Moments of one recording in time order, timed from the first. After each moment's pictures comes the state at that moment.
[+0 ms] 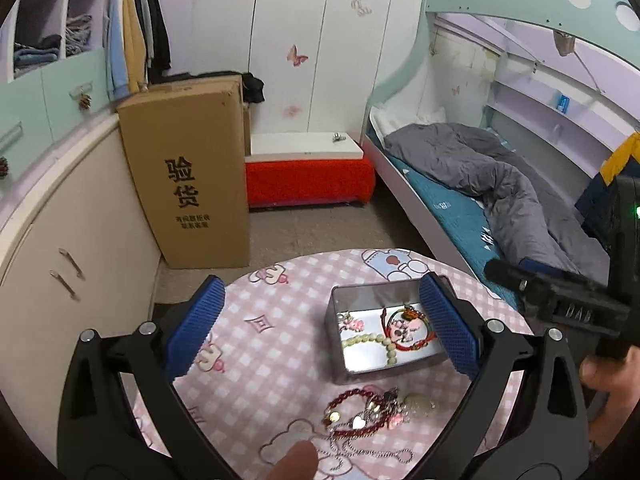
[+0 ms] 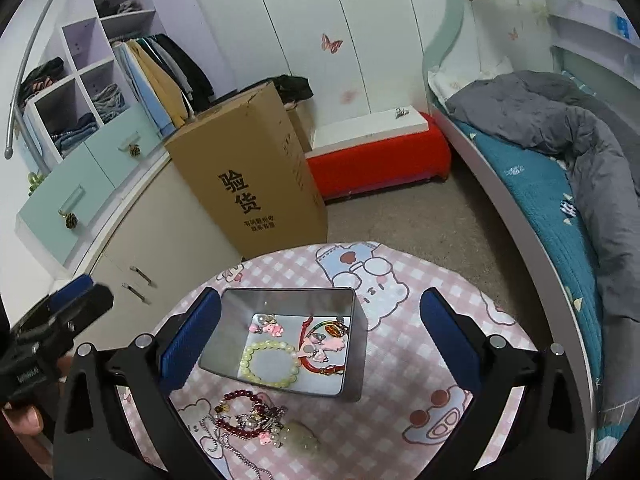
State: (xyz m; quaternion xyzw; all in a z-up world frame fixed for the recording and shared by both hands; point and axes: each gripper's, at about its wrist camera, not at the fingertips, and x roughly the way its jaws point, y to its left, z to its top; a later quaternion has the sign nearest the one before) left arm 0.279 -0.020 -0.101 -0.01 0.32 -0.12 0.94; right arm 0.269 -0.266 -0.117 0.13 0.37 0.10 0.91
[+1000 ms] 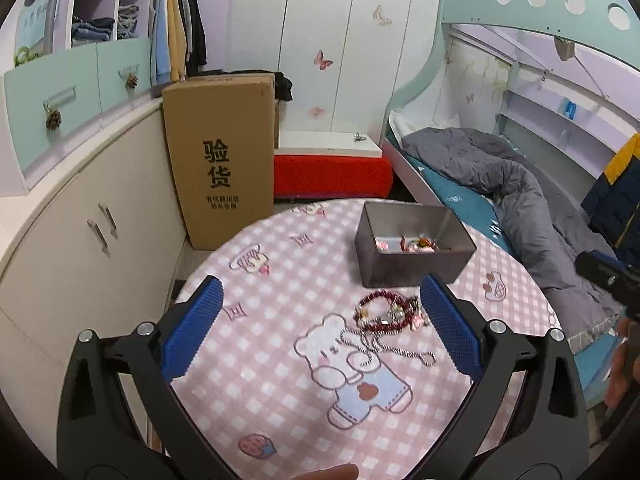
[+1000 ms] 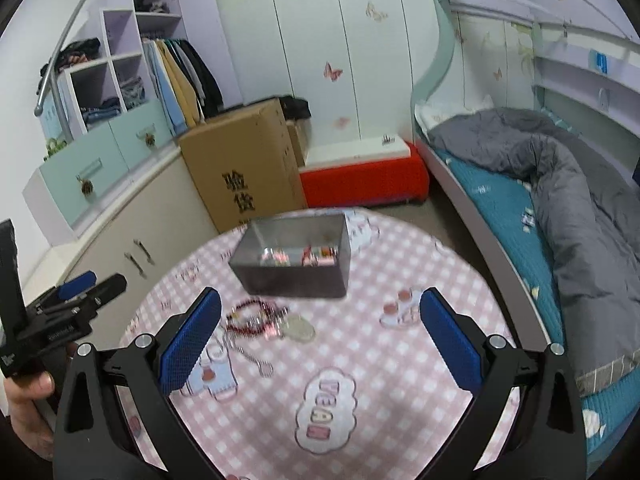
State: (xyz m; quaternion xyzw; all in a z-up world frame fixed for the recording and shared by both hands) left arm 0.164 0.029 -0.134 -0.03 0.31 -0.08 0.95; right arm 0.122 -0.258 -0.118 0.08 0.33 0.07 0.94
